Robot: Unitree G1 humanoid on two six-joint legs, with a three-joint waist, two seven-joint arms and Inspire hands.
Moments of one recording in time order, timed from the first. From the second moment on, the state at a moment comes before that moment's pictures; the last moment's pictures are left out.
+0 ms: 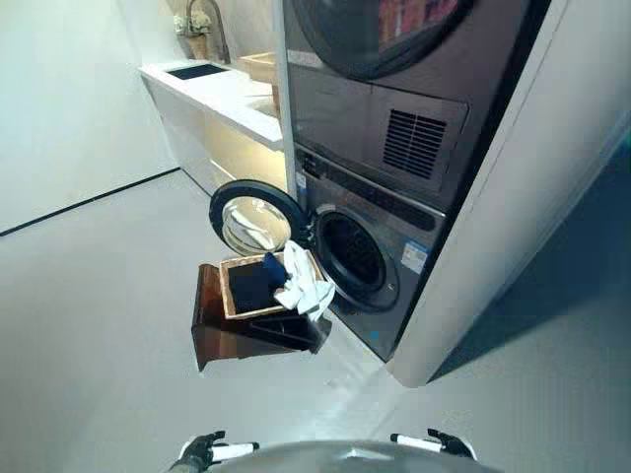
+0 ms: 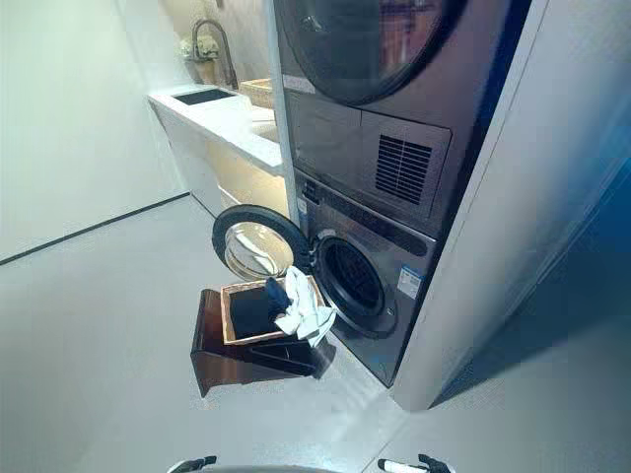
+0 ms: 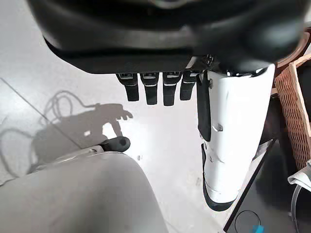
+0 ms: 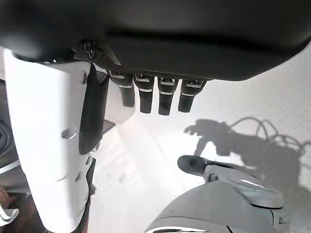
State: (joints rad) left arm 0.00 0.18 -0.25 1.45 -0.17 -0.14 0.02; right arm 0.00 -0.22 0.12 1.41 0.20 -0.11 -0.11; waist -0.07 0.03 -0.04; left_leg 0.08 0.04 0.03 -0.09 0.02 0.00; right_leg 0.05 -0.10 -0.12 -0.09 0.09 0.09
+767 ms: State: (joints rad) left arm 0.00 0.17 -0.25 1.45 -0.18 -0.13 0.02; right arm 0.01 -0.22 0.13 1.41 0.20 -0.11 -0.11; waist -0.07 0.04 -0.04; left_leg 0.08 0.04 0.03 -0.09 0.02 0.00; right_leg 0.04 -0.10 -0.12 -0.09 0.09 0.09
